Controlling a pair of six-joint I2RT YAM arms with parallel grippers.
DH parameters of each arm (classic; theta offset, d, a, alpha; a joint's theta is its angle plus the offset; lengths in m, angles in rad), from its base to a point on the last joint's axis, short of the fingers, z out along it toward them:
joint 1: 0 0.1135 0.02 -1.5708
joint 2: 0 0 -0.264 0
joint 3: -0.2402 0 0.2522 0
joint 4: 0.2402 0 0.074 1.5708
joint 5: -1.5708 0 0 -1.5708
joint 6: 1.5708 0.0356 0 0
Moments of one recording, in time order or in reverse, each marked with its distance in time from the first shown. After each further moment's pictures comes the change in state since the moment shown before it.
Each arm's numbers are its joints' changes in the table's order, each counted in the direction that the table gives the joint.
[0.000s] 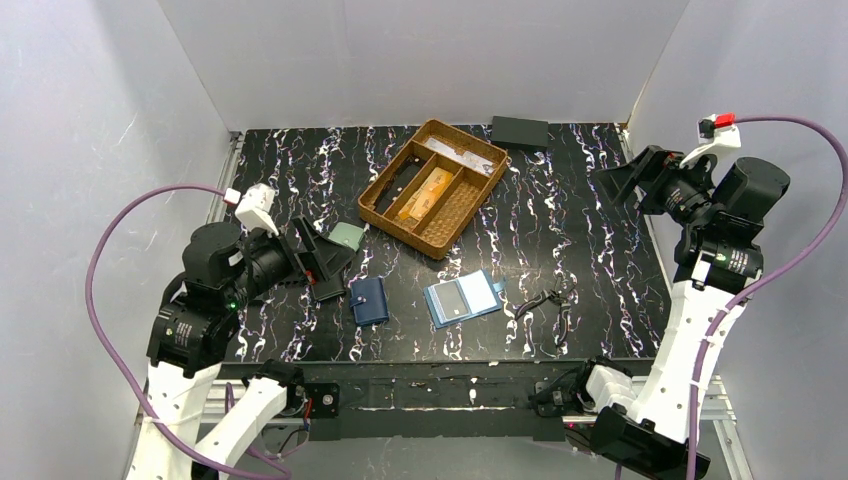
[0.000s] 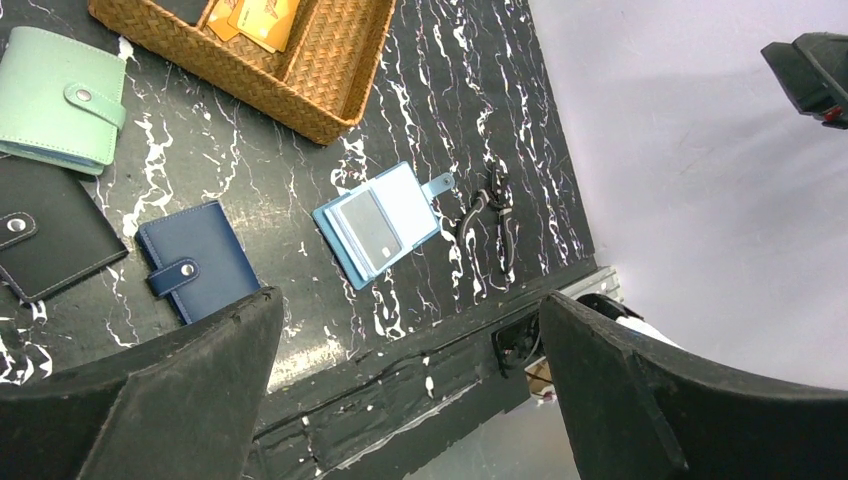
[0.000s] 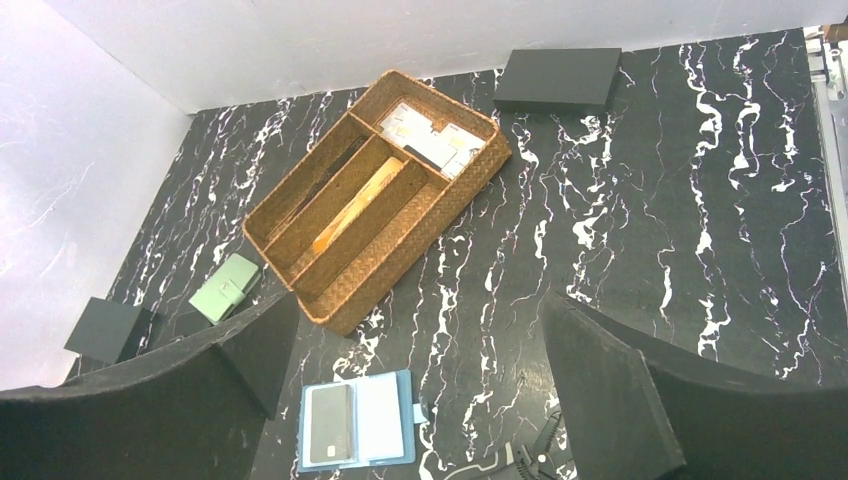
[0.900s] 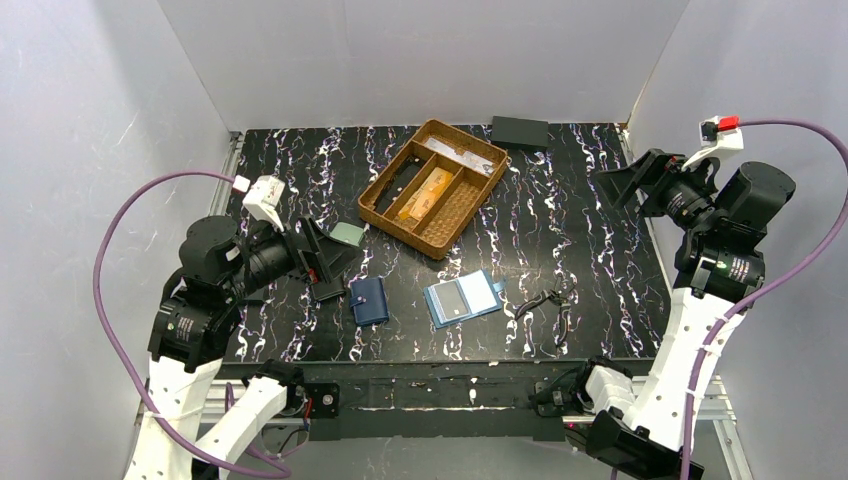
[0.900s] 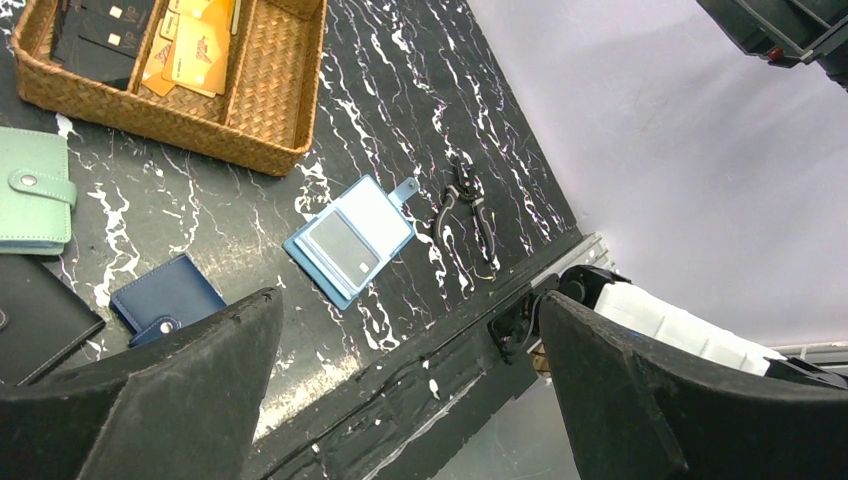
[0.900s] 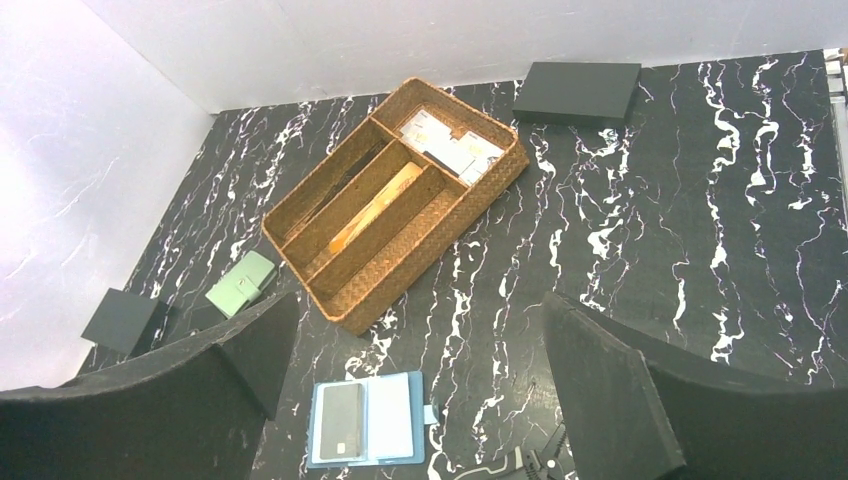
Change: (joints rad) left arm 0.000 0.023 -0.013 -0.091 -0.133 0.100; right arm -0.015 -0.029 -0.006 -0.001 0.050 0.009
